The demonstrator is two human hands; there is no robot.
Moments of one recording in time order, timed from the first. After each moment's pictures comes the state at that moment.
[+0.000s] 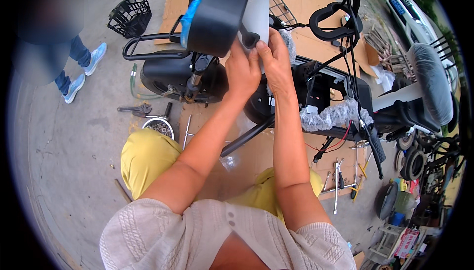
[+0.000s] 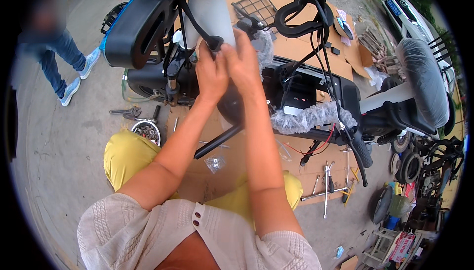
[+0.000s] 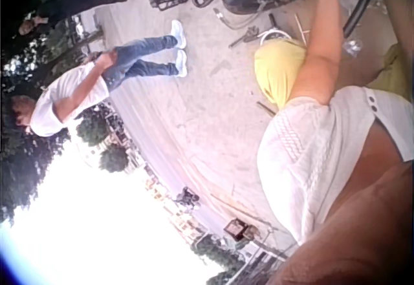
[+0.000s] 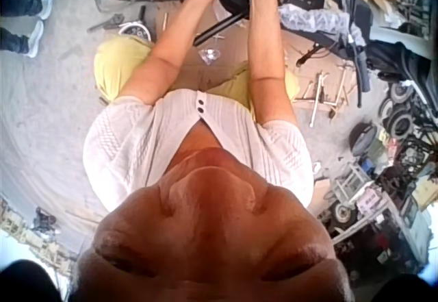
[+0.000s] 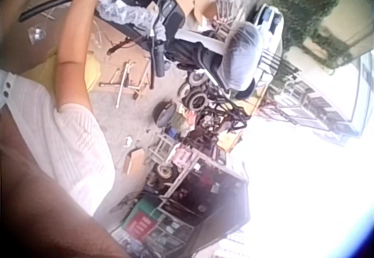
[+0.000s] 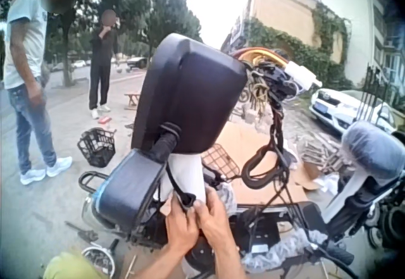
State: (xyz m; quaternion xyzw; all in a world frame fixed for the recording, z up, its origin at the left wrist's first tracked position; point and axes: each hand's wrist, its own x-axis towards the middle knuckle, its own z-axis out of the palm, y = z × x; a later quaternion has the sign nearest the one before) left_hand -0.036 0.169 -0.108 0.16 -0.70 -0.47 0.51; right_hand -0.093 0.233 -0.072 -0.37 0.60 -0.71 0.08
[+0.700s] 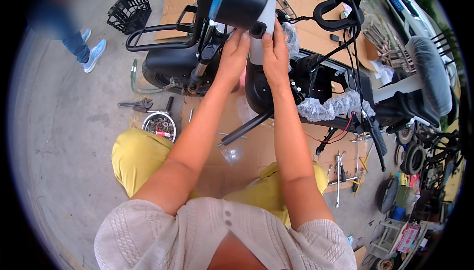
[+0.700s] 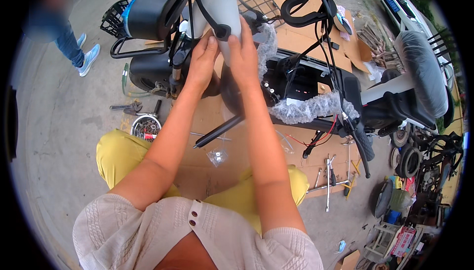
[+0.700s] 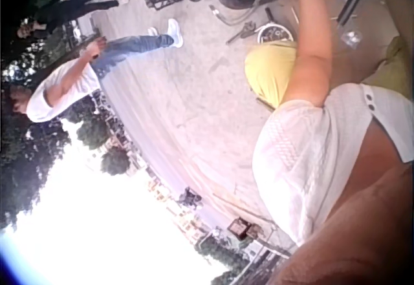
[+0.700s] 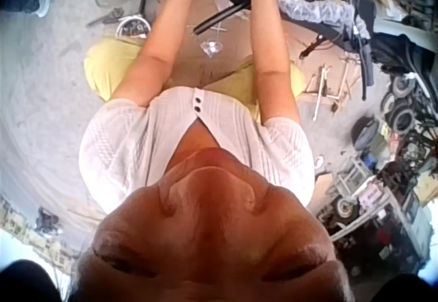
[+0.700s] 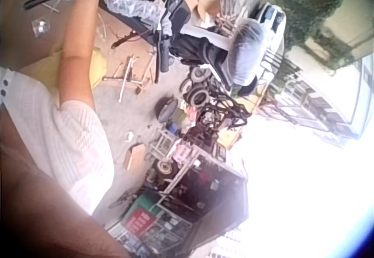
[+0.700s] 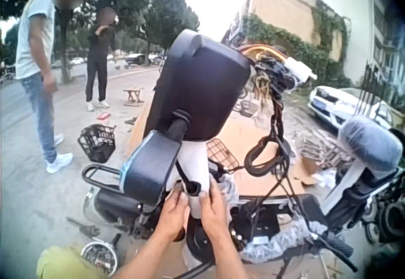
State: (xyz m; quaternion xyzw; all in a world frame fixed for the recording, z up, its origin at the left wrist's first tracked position) left_hand -0.017 0.133 -0.109 0.01 -0.57 -0.76 0.32; right_hand -0.081 0.227 -0.085 -0.40 0.66 -0.63 -0.06
